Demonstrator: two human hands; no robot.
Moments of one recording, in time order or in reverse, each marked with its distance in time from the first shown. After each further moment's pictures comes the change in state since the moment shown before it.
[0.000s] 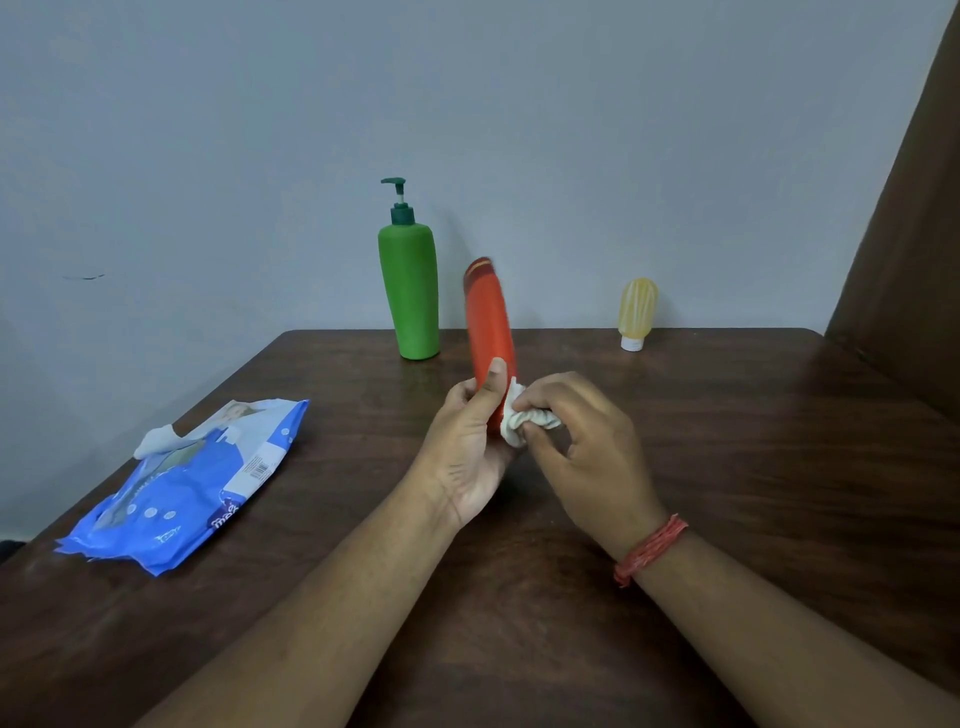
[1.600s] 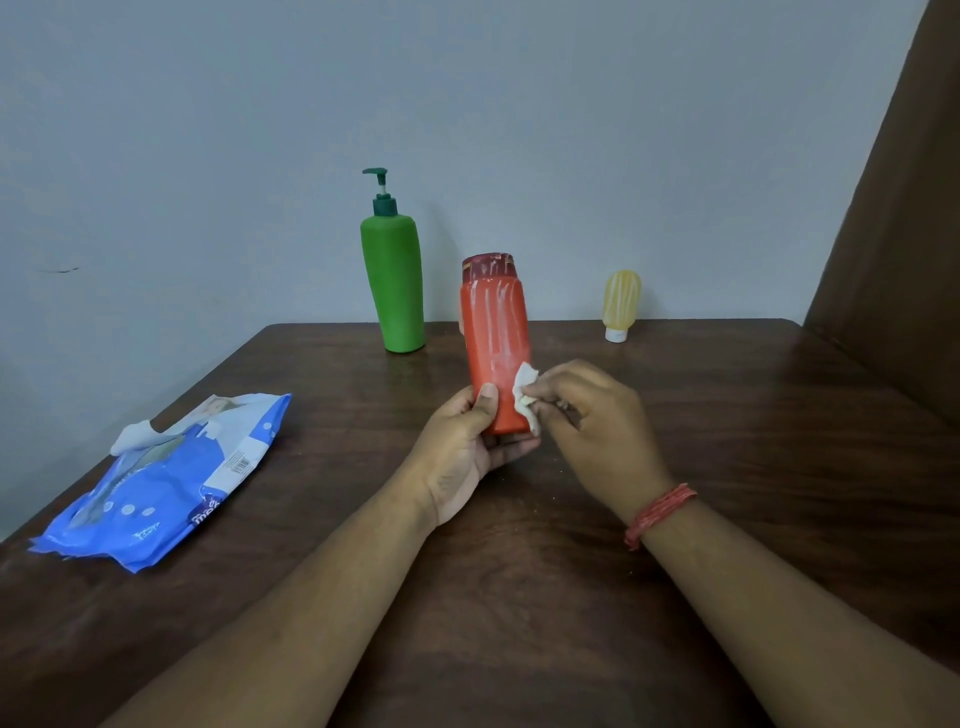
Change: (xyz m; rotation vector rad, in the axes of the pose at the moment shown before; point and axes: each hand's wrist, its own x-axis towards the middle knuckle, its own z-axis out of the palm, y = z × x) left_hand 0.002 -0.013 -0.014 0.220 -0.143 -0.048; right_hand 0.004 0.030 -0.018 -0.085 -0.071 0.071
